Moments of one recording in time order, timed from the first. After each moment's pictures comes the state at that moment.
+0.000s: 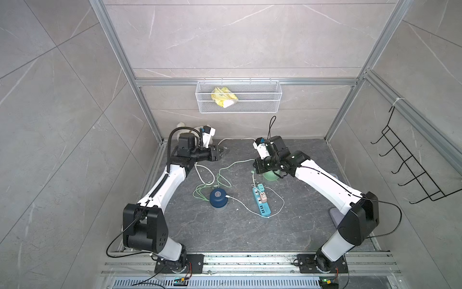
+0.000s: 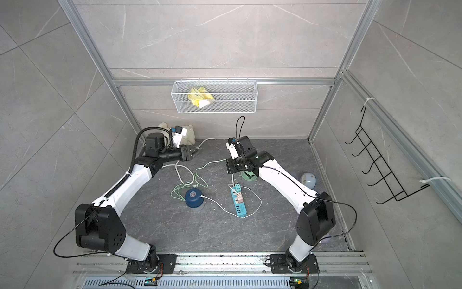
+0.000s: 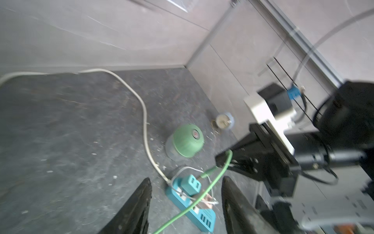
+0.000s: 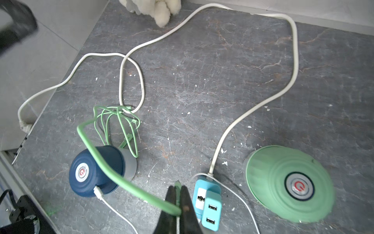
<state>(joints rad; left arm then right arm) -0.23 1.53 1.25 -0.19 0.91 -0.19 0.58 1.67 1.54 -0.69 -0.17 0.14</state>
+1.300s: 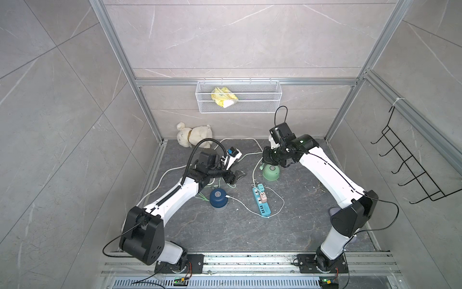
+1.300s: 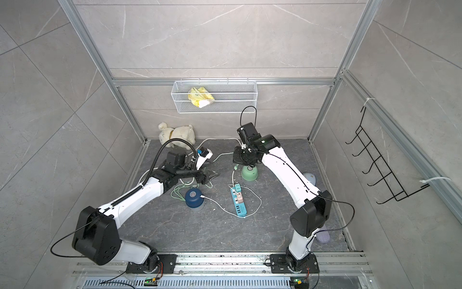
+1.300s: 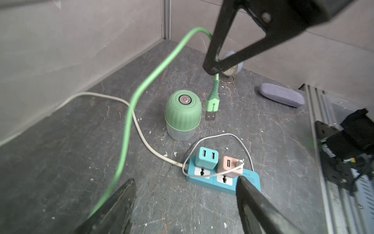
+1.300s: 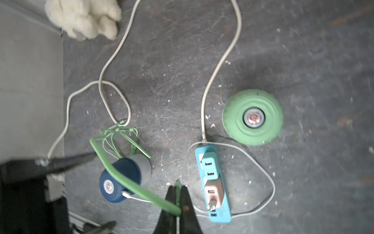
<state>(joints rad) -0.53 1.42 1.02 -0.06 0.60 0.24 0.53 1.77 1.94 -1.18 -0.06 0.73</state>
